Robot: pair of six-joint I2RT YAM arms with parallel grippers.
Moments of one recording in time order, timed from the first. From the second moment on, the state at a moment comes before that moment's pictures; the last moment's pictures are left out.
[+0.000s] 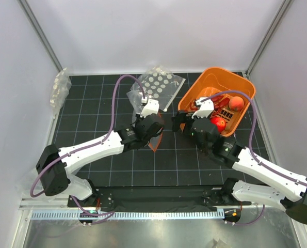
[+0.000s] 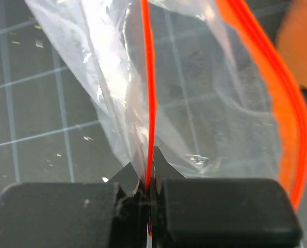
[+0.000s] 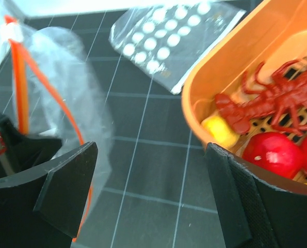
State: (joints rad) left arm -1.01 1.45 1.16 -0.50 -0.77 -0.43; right arm 0.92 0.96 0.86 -0.20 0.65 0.45
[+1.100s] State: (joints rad) left arm -1.06 1.50 1.52 -1.05 -0.65 -0.67; right arm 0.11 1.56 1.33 -0.72 0.14 0.80
